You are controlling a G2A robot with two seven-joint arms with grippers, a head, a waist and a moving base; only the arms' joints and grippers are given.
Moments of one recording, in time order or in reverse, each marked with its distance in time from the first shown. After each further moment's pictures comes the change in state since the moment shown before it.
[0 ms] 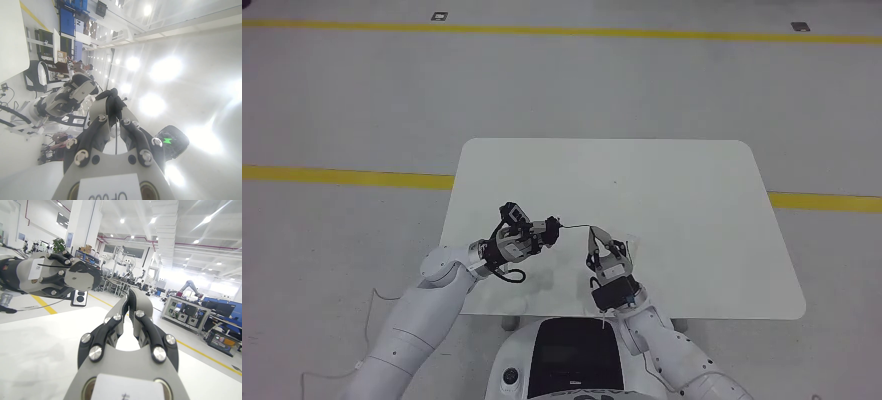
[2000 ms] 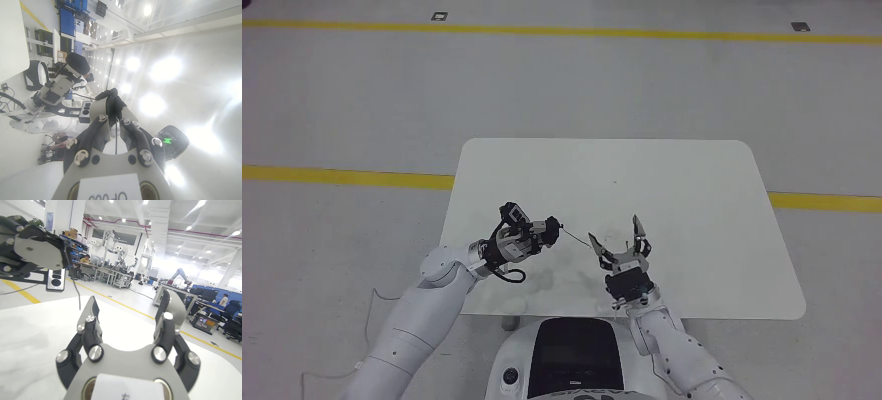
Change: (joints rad) left arm 0.000 0.000 0.000 0.000 0.000 0.000 0.000; right arm -0.080 -0.006 0.137 -0.031 0.000 0.000 0.070
